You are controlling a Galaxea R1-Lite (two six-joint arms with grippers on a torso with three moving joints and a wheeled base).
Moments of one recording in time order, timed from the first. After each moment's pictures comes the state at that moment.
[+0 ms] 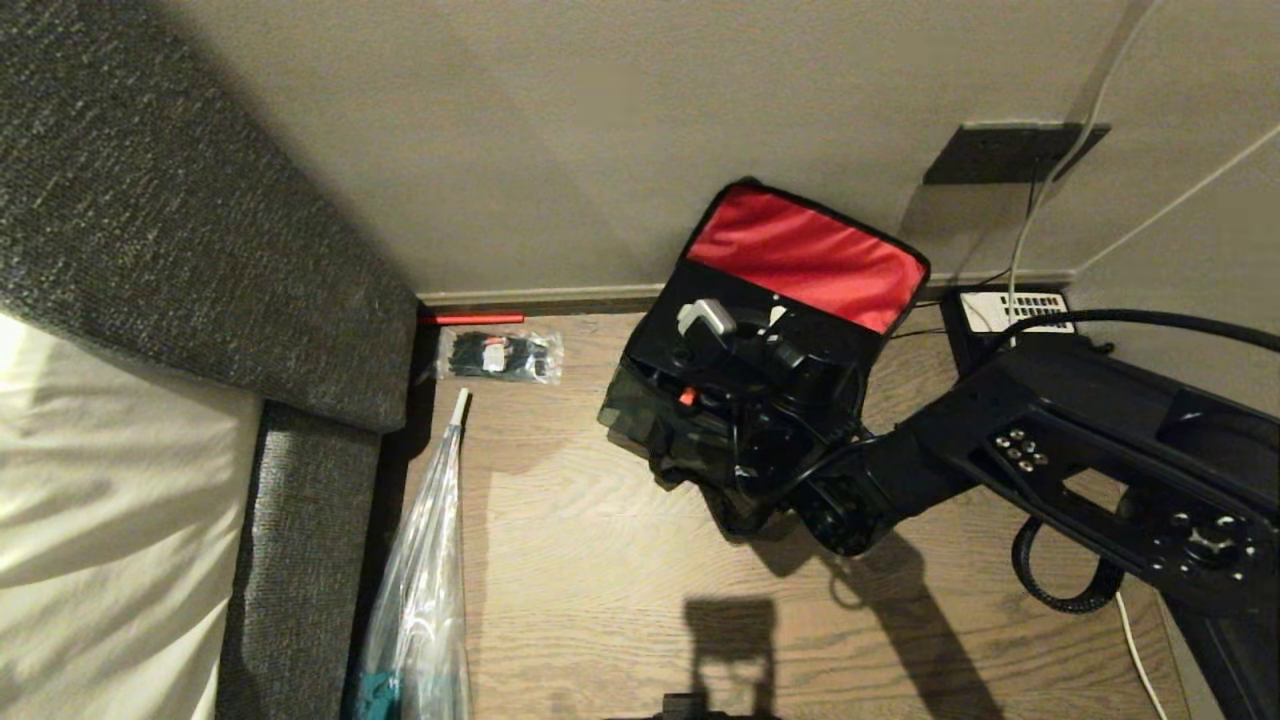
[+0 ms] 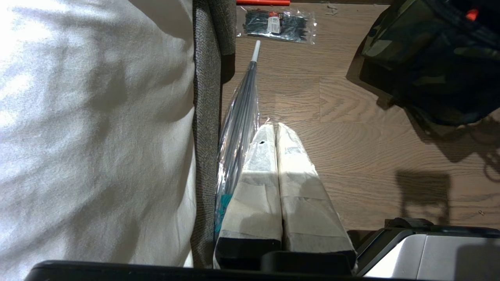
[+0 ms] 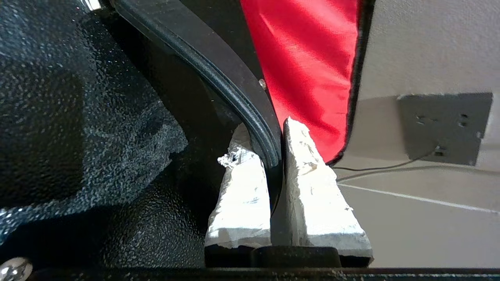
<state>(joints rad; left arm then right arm) 0.00 0.00 0.00 0.01 0.01 0.00 0.64 2.32 -1.34 -1.33 -0.81 -1.21</state>
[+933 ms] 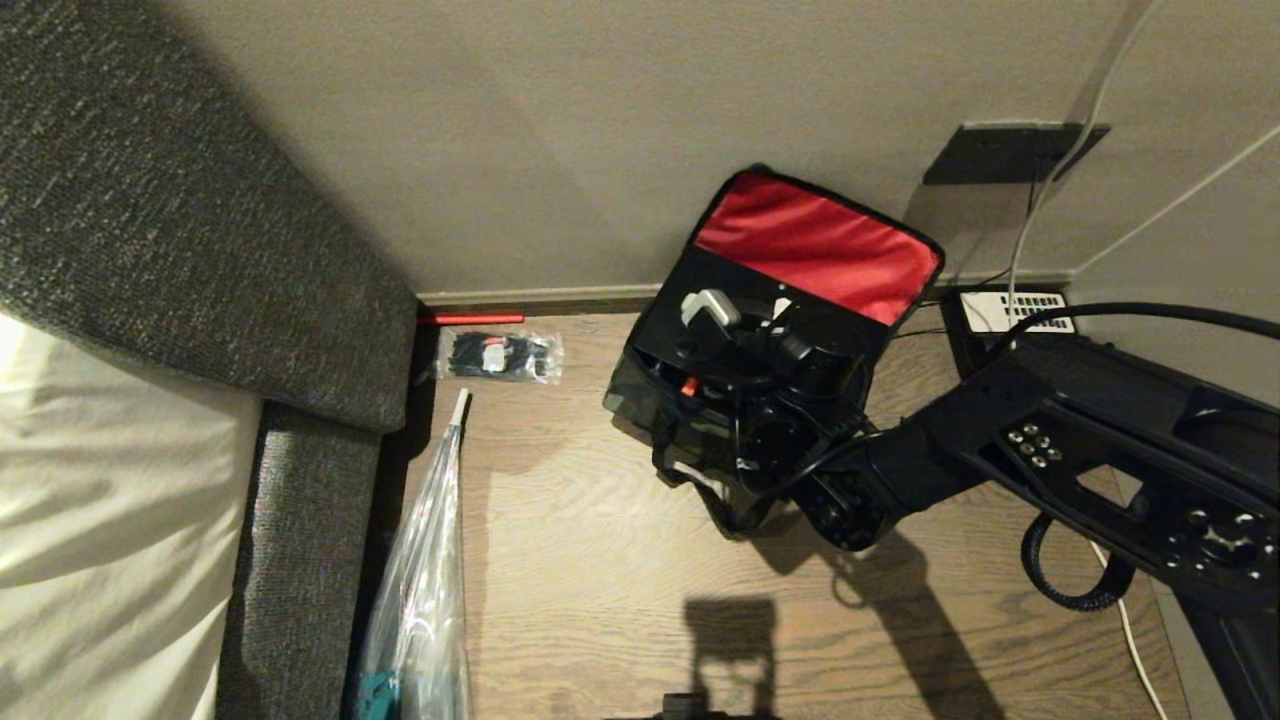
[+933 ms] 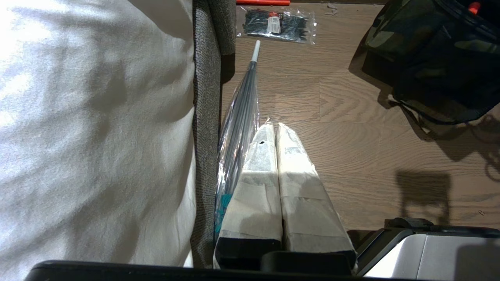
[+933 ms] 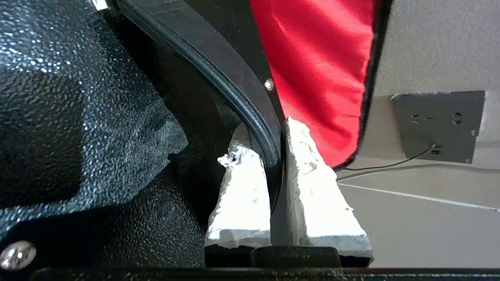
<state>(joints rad) 0.00 0.00 0.00 0.01 0.01 0.00 0.65 2.30 -1.34 -1.33 -0.81 -1.21</state>
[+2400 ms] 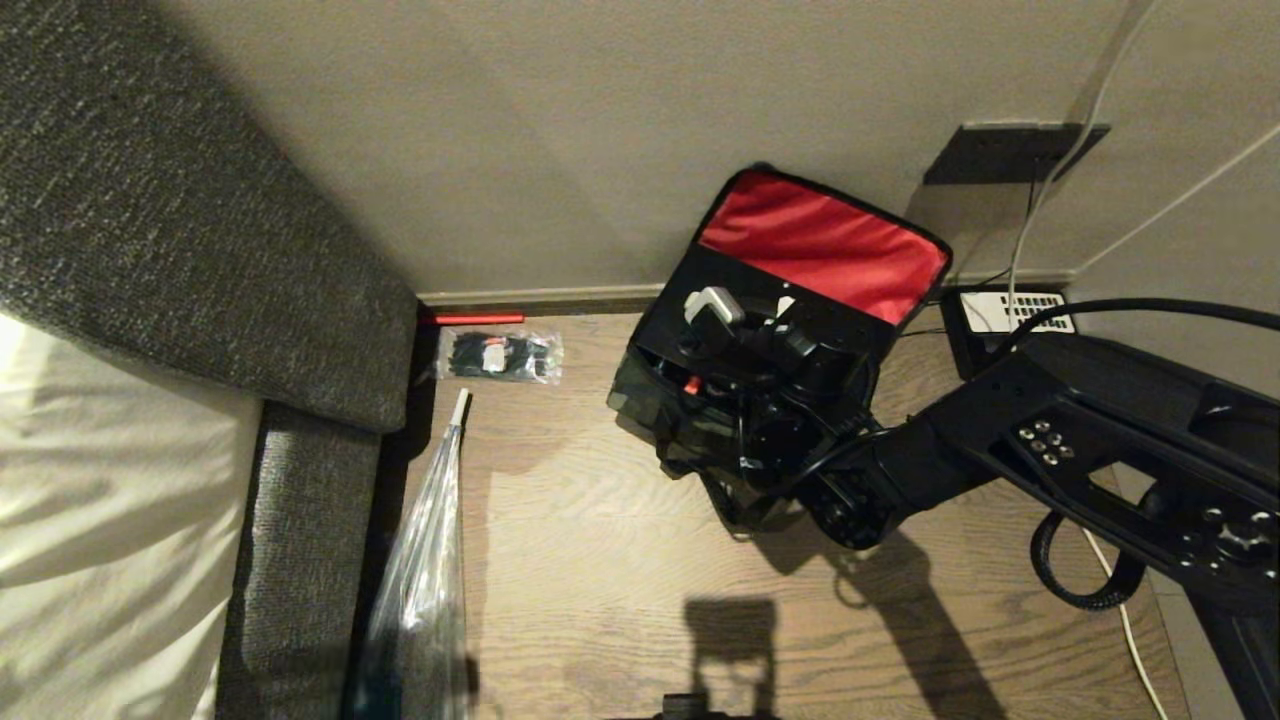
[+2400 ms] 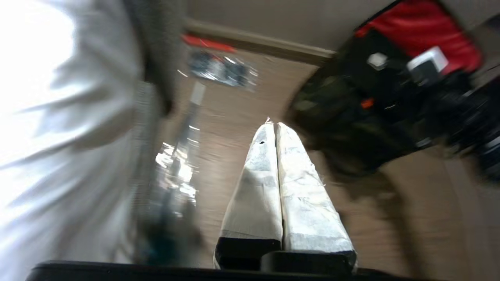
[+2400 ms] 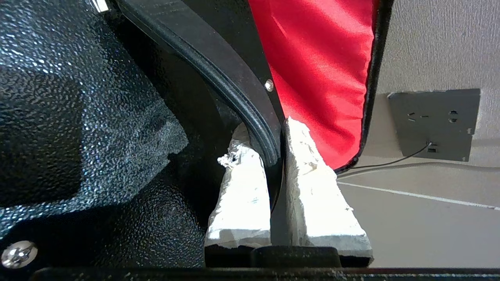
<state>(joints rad) 0.00 0.50 -0.49 -0.01 -0.14 -0.26 0.65 2.29 -1.32 -1.32 -0.81 -1.21</state>
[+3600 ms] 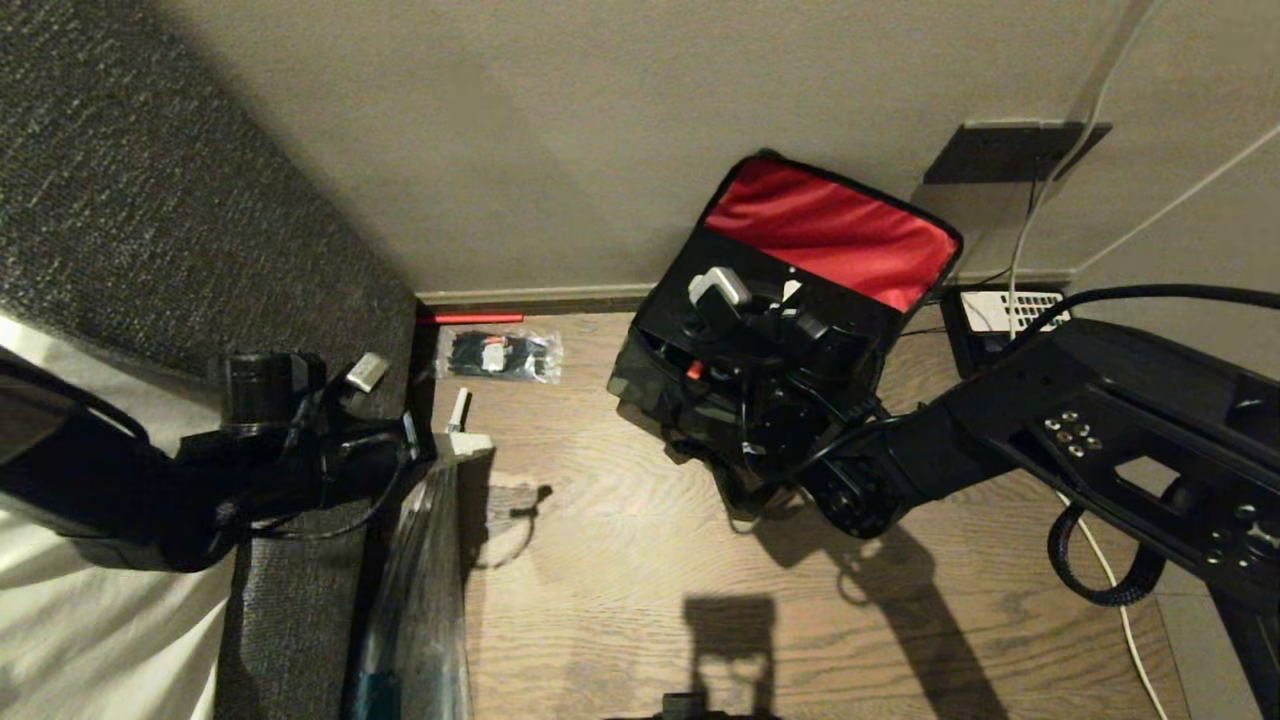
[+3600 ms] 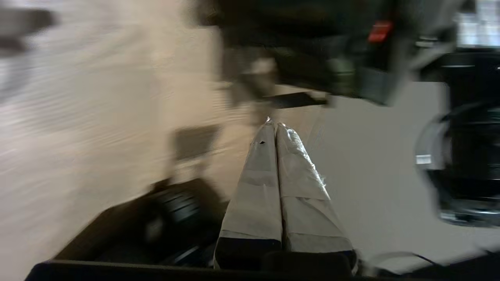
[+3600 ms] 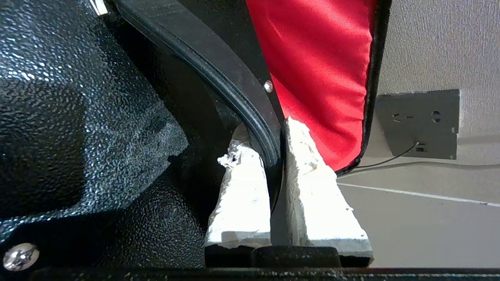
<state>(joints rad) -0.06 1.94 -0.77 -0.71 -0.76 -0.60 0.65 2.25 -1.34 -1.31 -0.81 -1.21</state>
